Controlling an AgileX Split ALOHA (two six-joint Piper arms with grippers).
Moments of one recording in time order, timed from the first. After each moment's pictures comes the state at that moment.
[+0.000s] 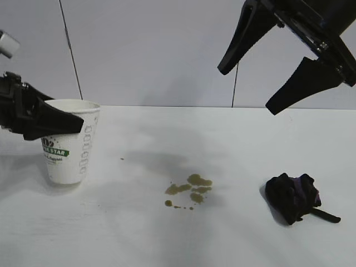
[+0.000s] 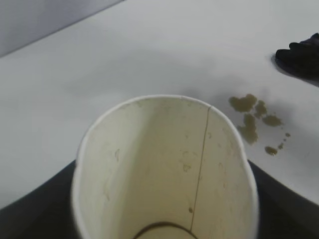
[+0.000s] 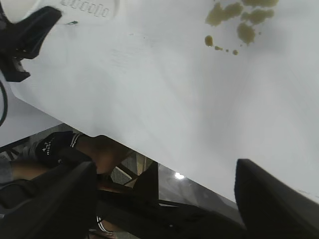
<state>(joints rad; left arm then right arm) 0.05 1.94 -0.85 -1.69 0.90 2.44 0.18 1.62 -1.27 0.67 1.21 -0.08</state>
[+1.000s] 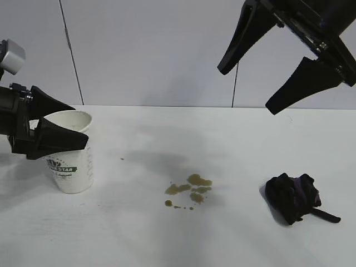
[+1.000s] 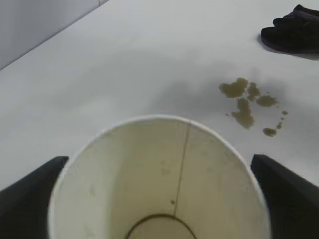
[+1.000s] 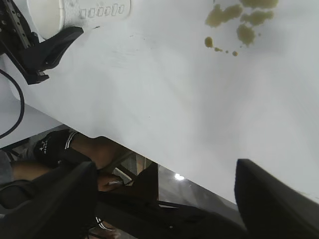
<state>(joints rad) 0.05 1.94 -0.85 -1.65 0.91 2.57 0.18 1.62 -1.27 0.67 1.21 -0.08</state>
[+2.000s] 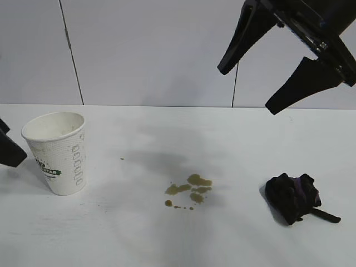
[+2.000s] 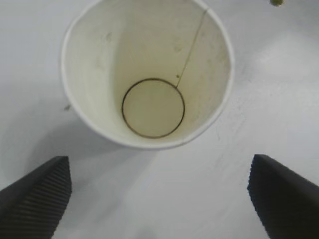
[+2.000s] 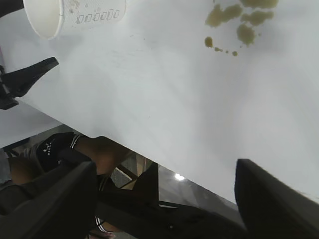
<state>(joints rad) 0.05 1.59 -0.85 -0.74 0.61 1.27 0.18 1.62 -1.27 0.67 1.21 -0.08</state>
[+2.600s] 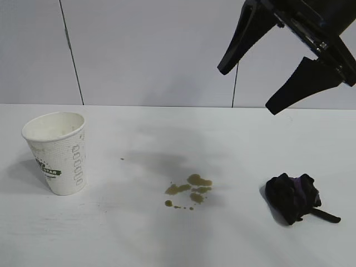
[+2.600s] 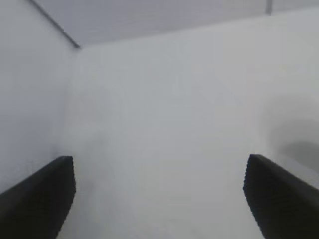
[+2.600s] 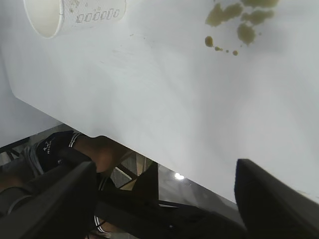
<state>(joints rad) 0.32 1.01 -0.85 0.01 0.35 0.43 0.18 1.62 -1.27 0.67 1.21 -0.09</state>
